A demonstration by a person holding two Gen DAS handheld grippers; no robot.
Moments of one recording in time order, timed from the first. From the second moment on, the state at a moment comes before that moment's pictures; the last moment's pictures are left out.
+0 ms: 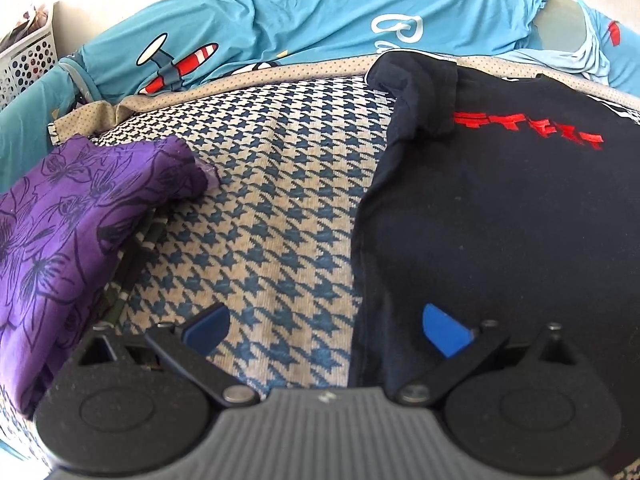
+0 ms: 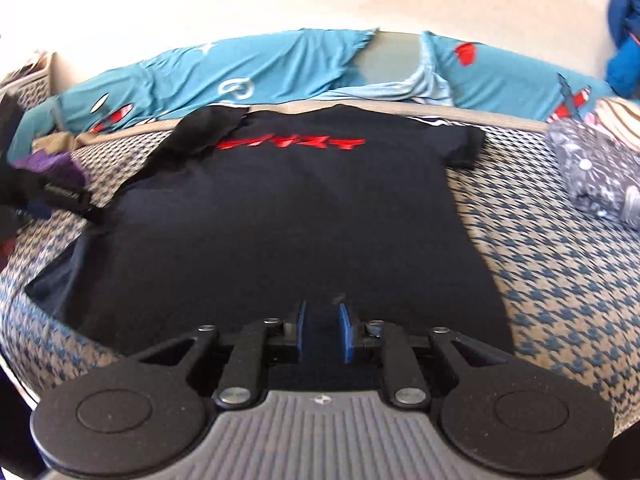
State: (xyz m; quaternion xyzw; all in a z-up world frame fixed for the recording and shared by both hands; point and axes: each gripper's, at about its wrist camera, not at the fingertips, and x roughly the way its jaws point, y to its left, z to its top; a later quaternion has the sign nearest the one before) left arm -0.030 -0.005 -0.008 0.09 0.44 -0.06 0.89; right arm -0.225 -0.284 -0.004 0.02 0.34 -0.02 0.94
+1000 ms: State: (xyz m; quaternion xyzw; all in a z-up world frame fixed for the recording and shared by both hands) left arm -0.073 0.030 -0.018 0.18 0.46 0.03 0.87; right arm -0.209 -0.279 -0.006 0.07 0.37 -0.04 0.92
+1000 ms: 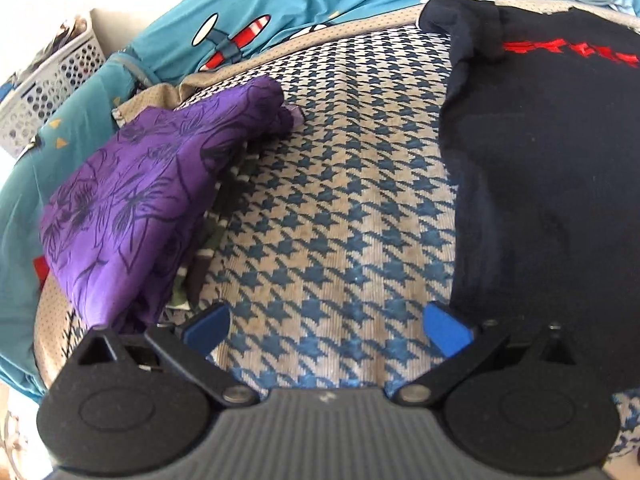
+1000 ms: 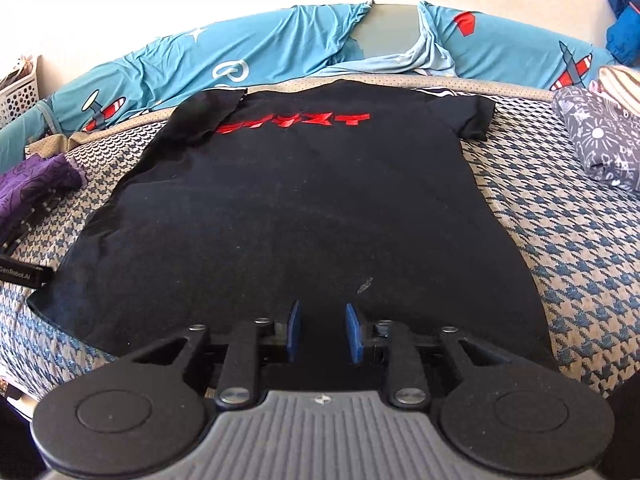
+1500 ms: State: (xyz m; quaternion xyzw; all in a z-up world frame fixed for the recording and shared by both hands) left arm -0.065 -0.009 0.003 0.13 0.43 -0.02 0.89; right arm -0.207 -0.286 0.001 0.10 0.37 -0.04 0.92
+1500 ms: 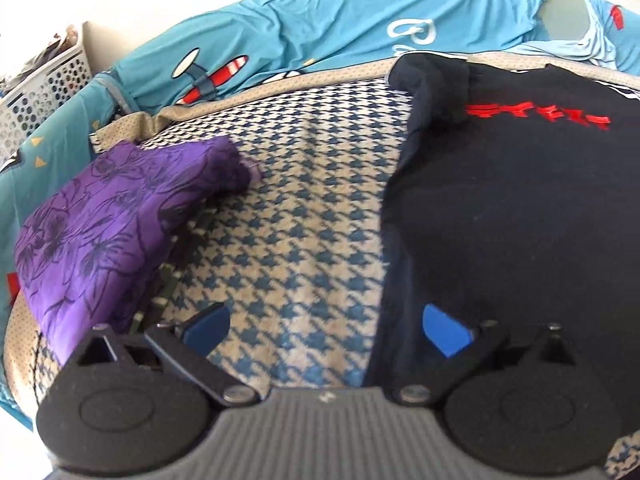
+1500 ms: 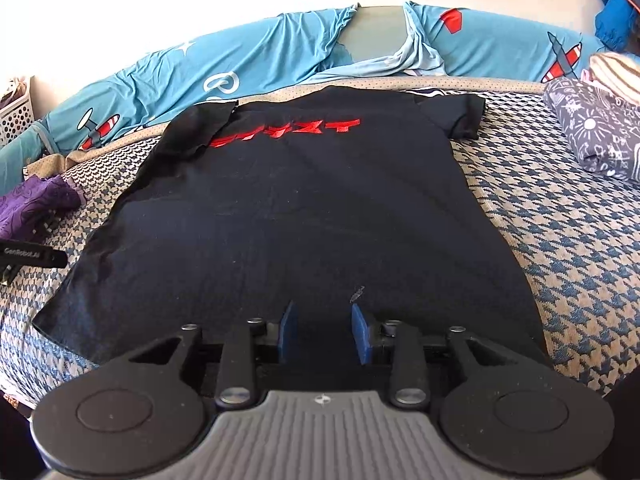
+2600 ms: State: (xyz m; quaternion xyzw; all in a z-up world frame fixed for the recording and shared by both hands) left arm 0.036 -0.094 0.002 0.10 0.42 -0.07 0.90; right arm -0.065 -0.420 0.034 0.16 0.34 -0.09 0.92
